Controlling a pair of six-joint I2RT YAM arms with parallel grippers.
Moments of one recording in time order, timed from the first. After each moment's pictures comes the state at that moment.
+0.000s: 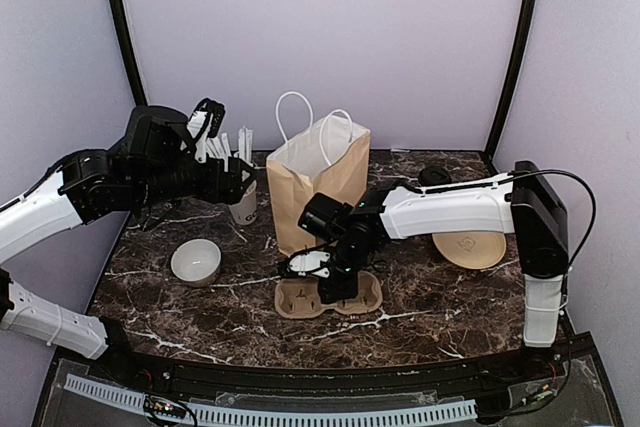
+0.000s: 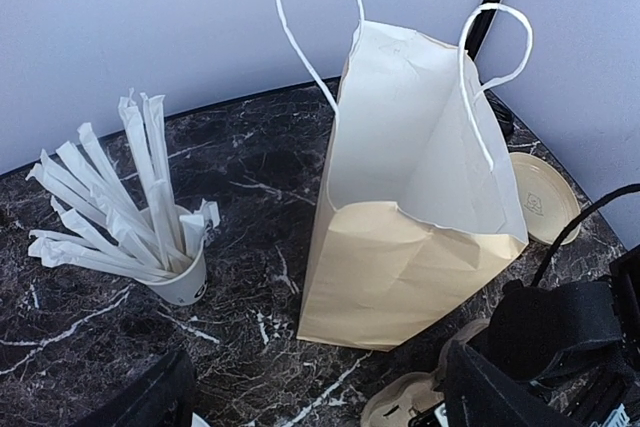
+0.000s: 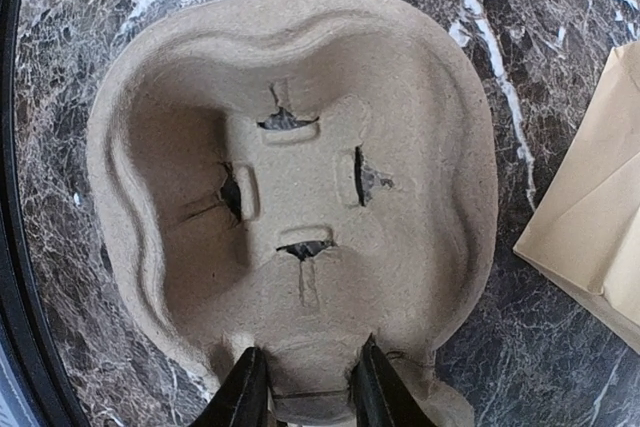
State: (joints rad) left arm -0.87 1.14 1.19 -0.56 -0.33 -0.34; right arm 1.09 2.00 1.51 -0.81 -0.15 -0.45
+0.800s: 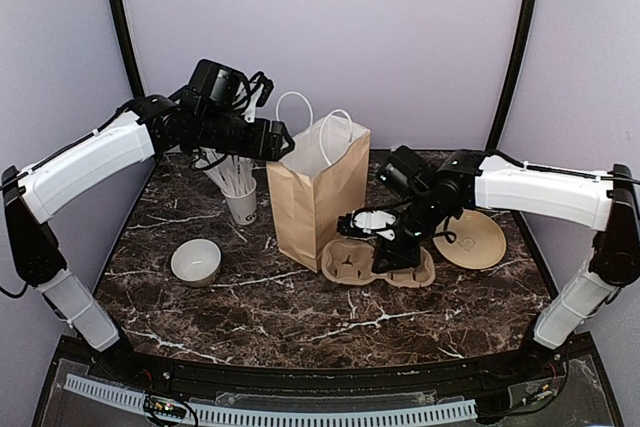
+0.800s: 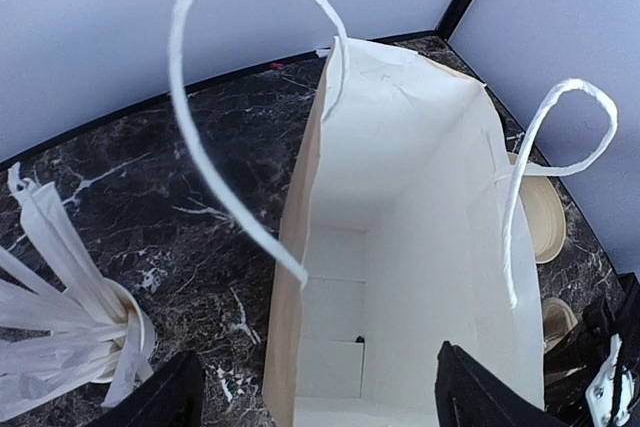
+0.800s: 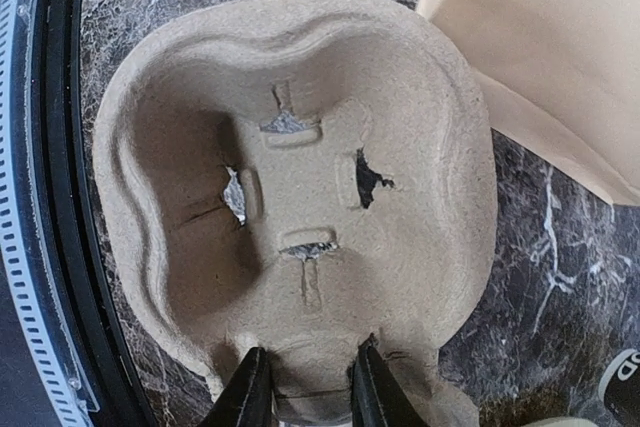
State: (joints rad) left arm -0.70 1.57 1.61 -0.64 -0.05 -0.28; right arm 0.90 1.60 1.30 -0.91 -0.23 -0.47
